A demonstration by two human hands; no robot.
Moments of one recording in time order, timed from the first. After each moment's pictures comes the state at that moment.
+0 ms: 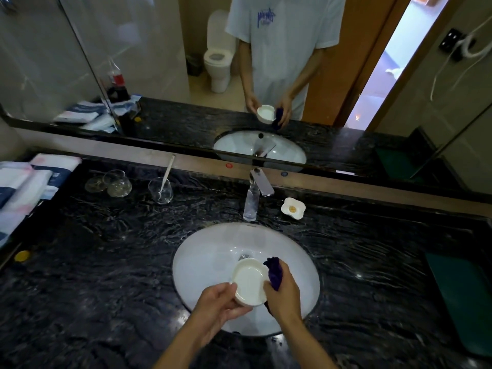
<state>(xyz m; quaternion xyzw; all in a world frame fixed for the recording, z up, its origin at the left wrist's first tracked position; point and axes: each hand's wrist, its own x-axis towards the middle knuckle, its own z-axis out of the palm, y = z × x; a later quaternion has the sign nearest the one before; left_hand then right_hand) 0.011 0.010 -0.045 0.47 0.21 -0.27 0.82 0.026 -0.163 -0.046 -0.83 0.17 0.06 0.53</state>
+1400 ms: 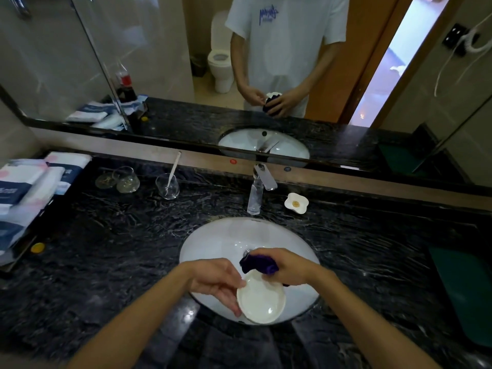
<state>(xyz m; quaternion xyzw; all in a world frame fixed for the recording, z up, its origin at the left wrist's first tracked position) 0.069 0.045 0.002 0.54 0.03 -0.60 0.59 0.084 -0.194 0.010 -0.87 -0.21 0.31 0.31</state>
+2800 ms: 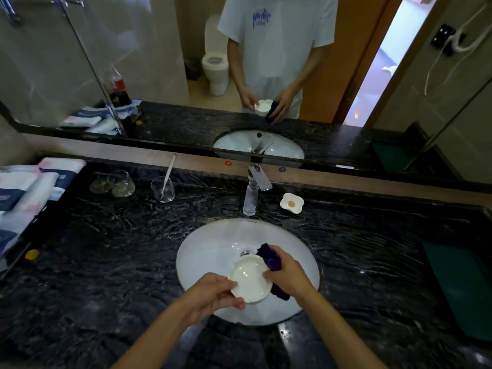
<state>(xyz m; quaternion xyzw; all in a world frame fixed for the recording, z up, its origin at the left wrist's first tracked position) 0.023 0.034 -0.033 0.53 0.19 -0.38 0.74 0.046 -0.187 -0.005 -0.85 0.07 0.21 0.47</state>
